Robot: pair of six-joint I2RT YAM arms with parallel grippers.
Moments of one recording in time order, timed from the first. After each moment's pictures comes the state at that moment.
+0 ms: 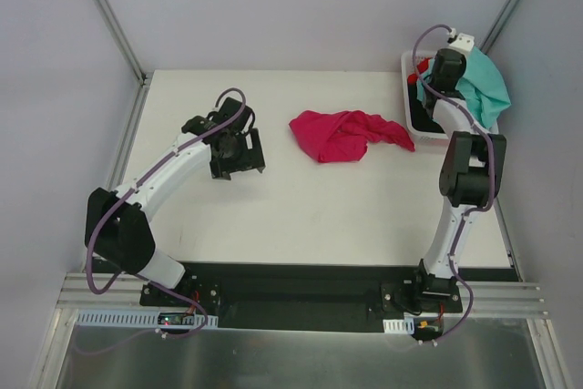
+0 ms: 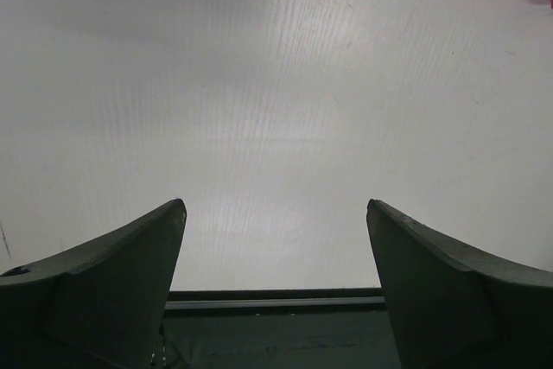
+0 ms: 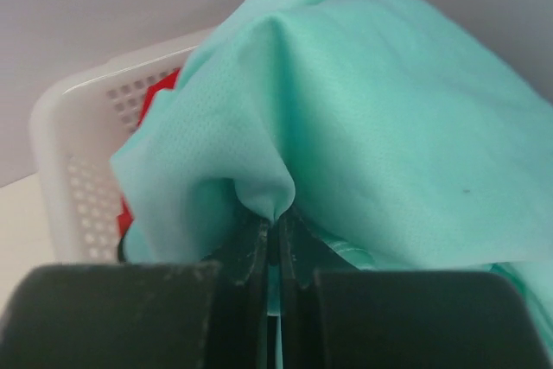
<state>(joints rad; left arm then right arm) -0.47 1.50 1.28 -0.94 -0.05 -0.67 -0.07 2.10 1.67 0.16 0.44 0.05</state>
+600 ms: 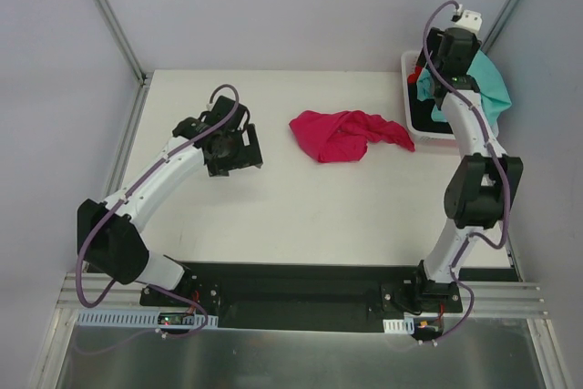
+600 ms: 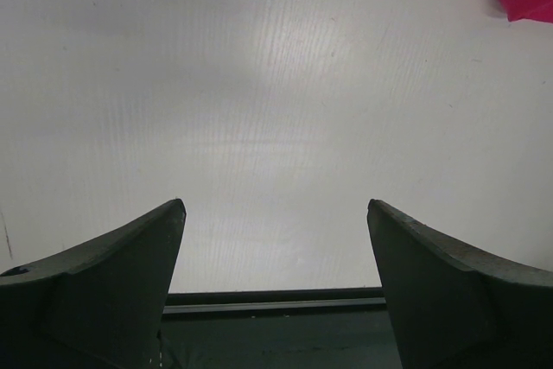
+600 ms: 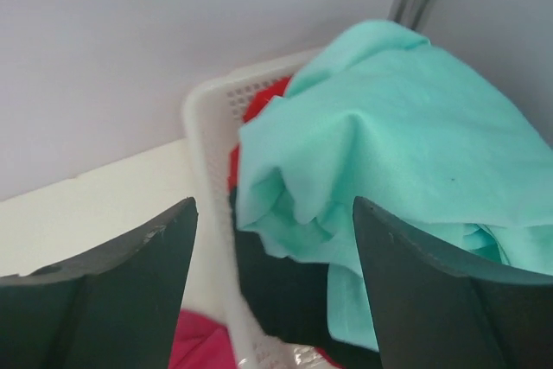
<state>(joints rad) -0.47 1.43 1.28 -0.94 -0.06 -0.67 -0.01 1.92 1.71 -0.08 0.35 0.10</state>
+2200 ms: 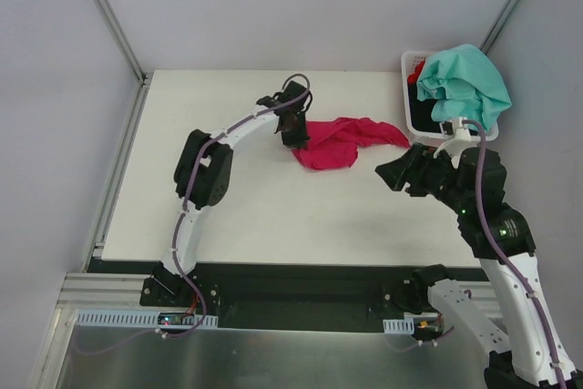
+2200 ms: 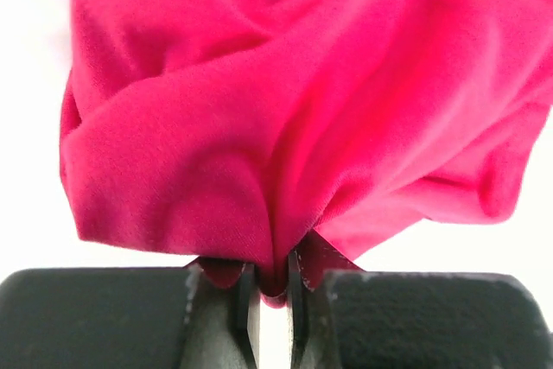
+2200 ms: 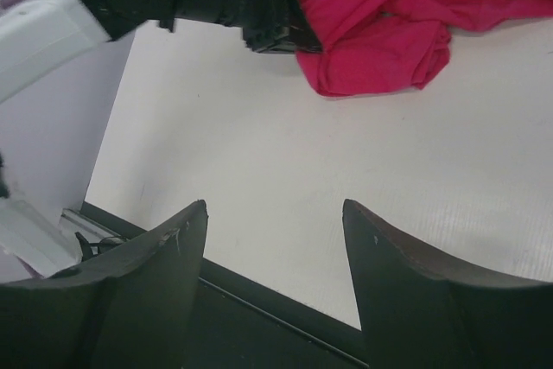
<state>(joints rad) -0.57 2.31 1.95 -0.66 0.12 -0.67 0.30 0.68 1.07 -0.76 -0.25 0.50</state>
